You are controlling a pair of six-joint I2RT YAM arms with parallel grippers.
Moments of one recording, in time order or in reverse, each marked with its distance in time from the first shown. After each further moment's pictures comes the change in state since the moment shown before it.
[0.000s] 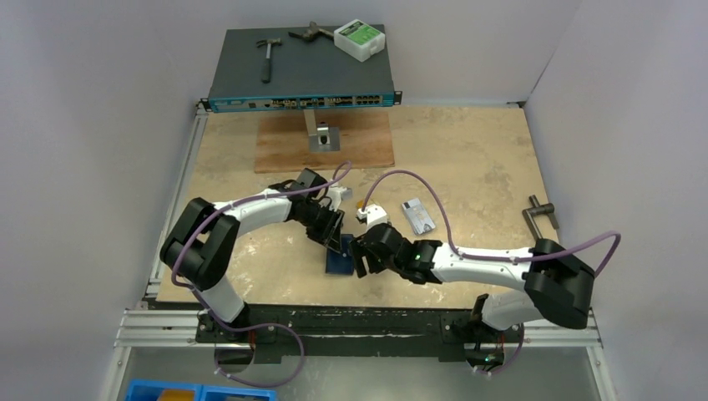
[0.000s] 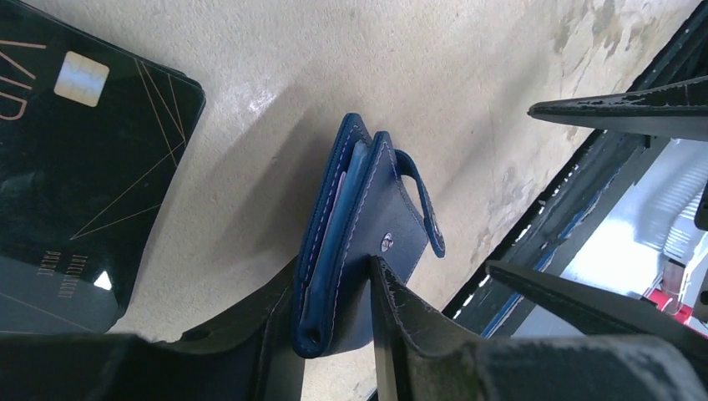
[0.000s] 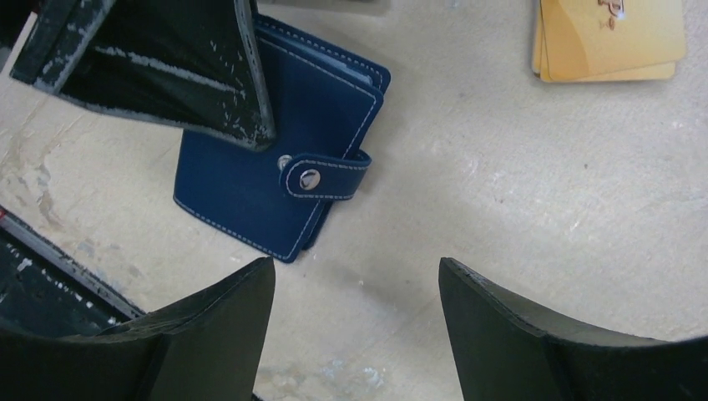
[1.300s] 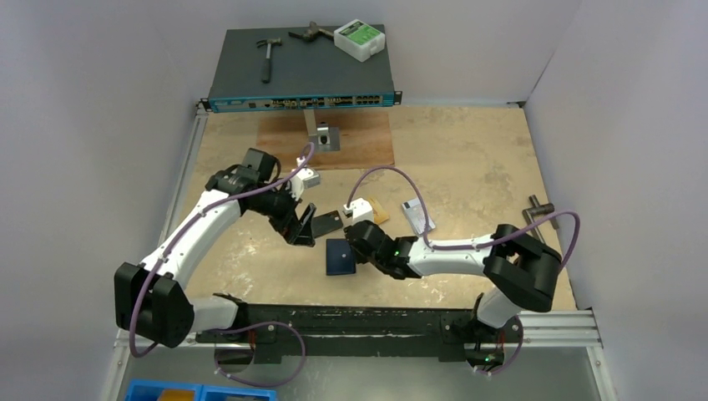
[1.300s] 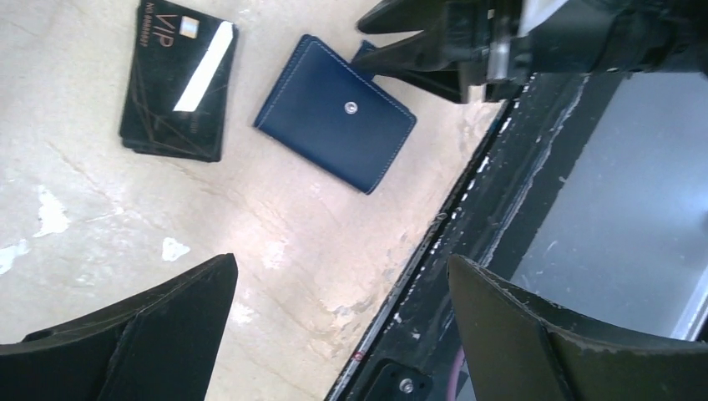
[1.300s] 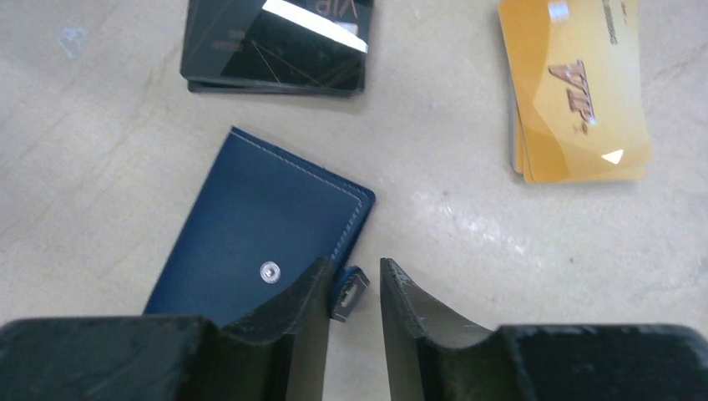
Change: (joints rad) left arm 0.223 -0.397 0.110 -0.480 0.105 0.459; right arm 0.001 0.257 0.112 0.172 0.158 -0.073
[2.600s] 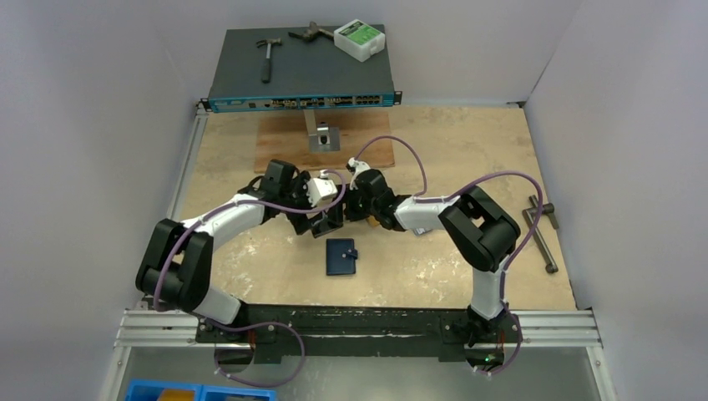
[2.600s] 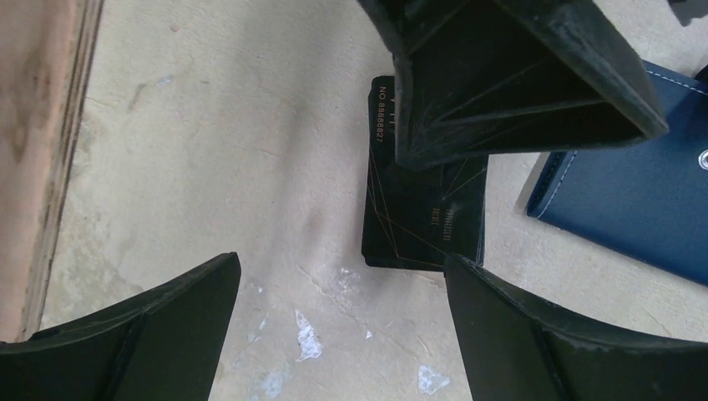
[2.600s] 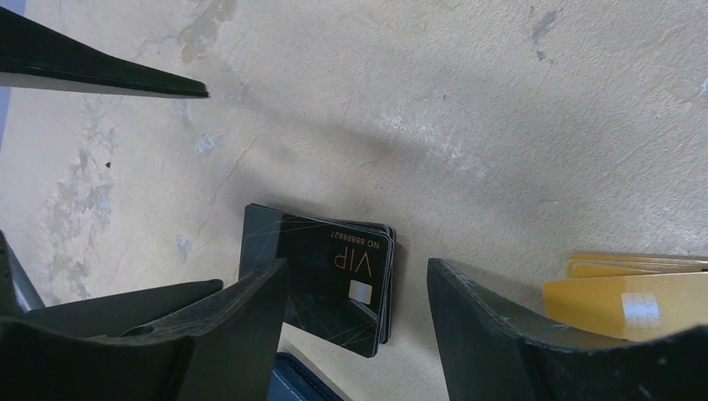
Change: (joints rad) left arm -0.050 0.198 -0.225 0.687 -0.316 0.356; right arm -0.354 0.325 0.240 0.243 -0.587 0.092
